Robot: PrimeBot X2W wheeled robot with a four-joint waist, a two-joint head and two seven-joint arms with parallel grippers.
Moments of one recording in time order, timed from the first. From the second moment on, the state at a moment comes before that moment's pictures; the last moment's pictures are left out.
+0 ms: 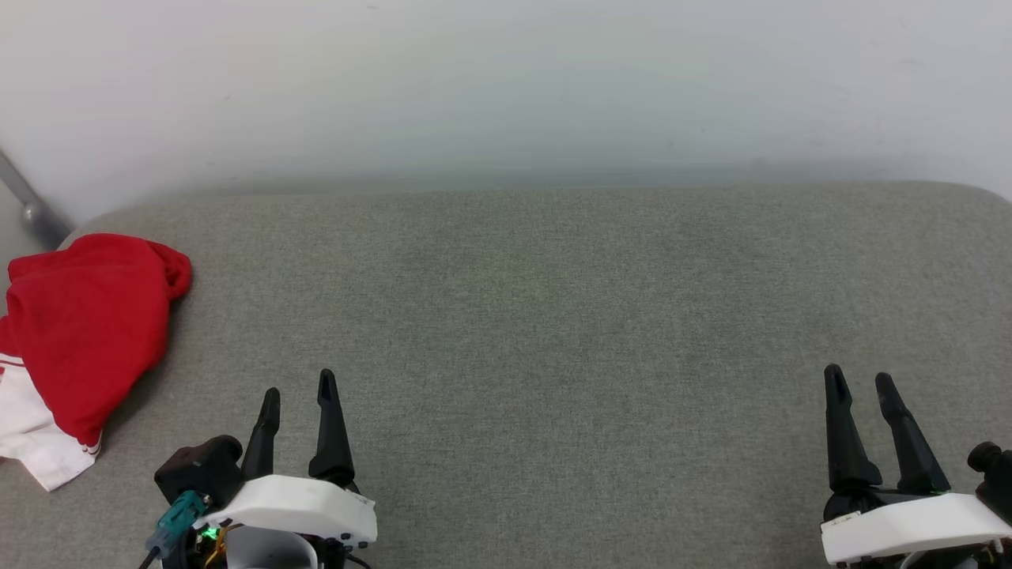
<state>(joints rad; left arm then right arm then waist) -0.02 0.07 -0.10 0.07 -0.50 0.14 -0.14 0.05 -0.05 -0.06 0.03 0.46 0.13 -0.14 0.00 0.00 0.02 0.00</state>
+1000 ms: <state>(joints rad) 0.00 0.07 -0.15 0.04 -0.23 0.17 -0.21 0.09 -0.05 -0.05 -0.05 0.23 0.13 -0.21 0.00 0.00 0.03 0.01</state>
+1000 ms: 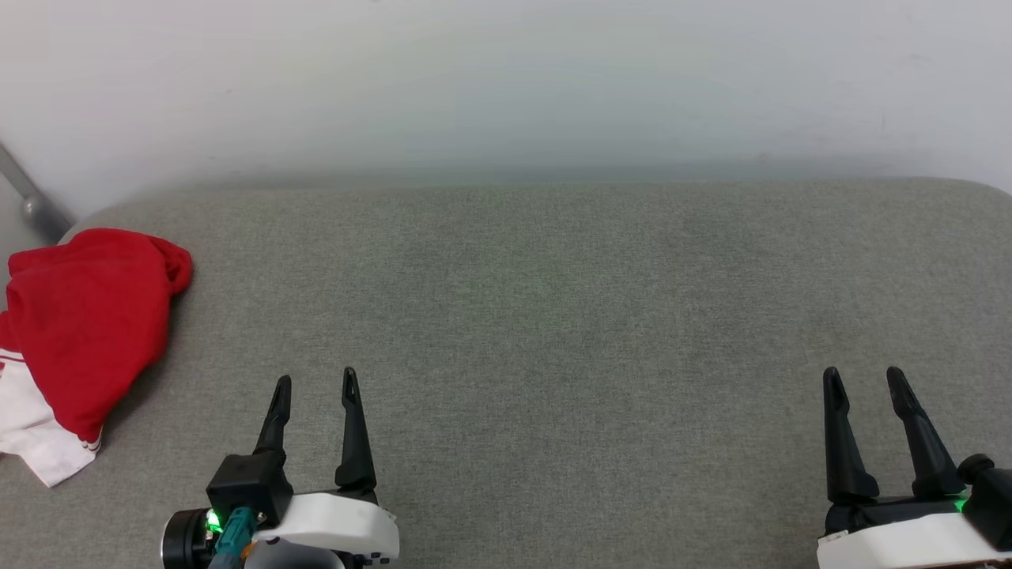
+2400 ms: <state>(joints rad) 0.03 0.05 -0.15 0.08 -0.12 0.15 -0.26 0.13 -0.05 -0.03 -0.05 0.17 0.13 -0.26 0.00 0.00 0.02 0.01</state>
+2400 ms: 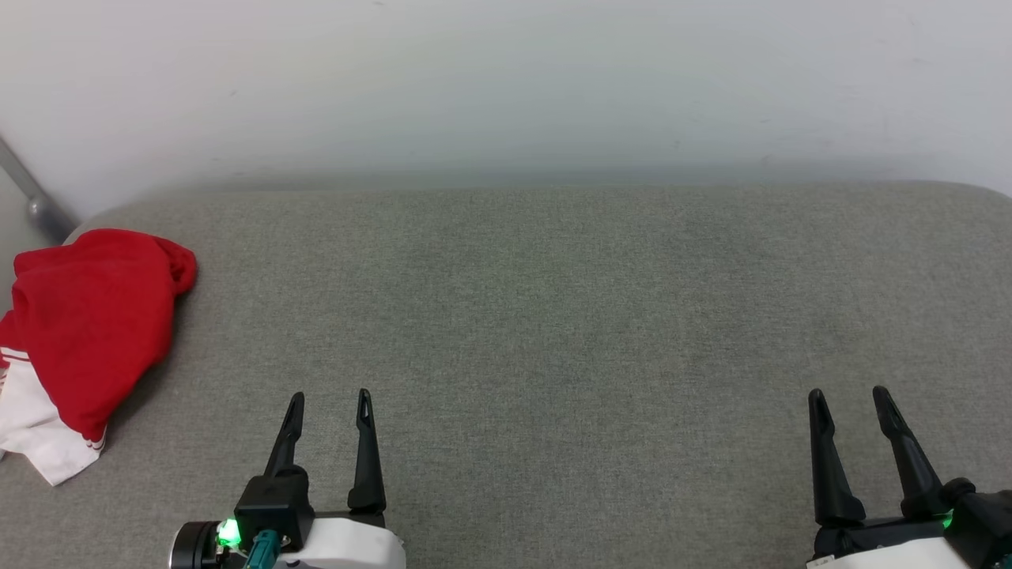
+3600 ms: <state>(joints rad) 0.01 0.05 -0.11 0.09 -0.13 0.19 -0.26 0.12 -0.05 -0.03 -0.06 0.13 0.13 -0.26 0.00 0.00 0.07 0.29</state>
